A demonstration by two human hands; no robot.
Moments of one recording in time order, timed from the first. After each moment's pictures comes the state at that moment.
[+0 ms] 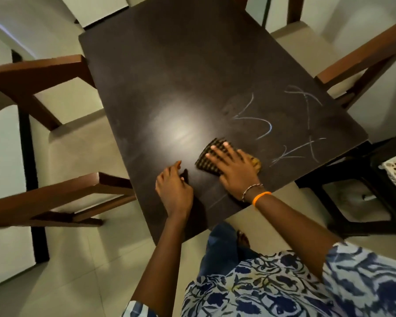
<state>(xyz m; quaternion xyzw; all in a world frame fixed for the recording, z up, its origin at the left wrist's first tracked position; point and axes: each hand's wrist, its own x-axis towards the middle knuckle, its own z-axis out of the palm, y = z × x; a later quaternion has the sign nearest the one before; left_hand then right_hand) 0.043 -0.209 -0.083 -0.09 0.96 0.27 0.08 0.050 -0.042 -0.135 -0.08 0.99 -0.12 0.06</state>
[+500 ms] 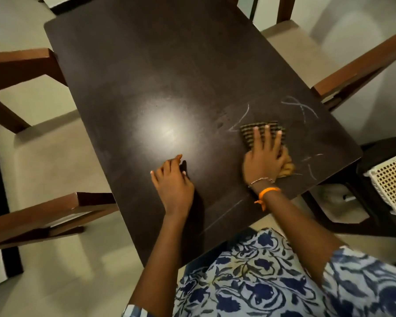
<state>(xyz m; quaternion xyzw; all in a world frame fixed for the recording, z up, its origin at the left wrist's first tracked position) -0.012 -0.187 -0.099 -0.02 0.97 0.24 0.06 0.003 0.003 -0.130 0.30 0.95 -0.12 0.03</state>
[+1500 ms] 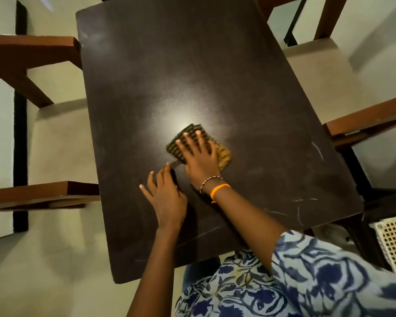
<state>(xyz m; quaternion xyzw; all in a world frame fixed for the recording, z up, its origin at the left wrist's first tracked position) -0.007 -0.135 -0.091 -0.16 0.96 0.21 0.08 -0.075 -0.043 -0.131 -0.11 0.97 -0.17 0.09</state>
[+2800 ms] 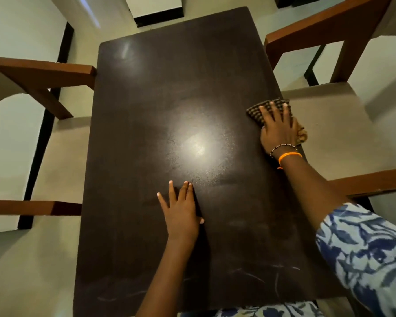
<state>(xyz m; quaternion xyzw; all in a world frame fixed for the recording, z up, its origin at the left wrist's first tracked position) -0.068 -0.048 -0.082 -0.07 0.97 0.06 0.21 -0.255 0.178 -0.139 0.03 0.99 -0.14 0.01</state>
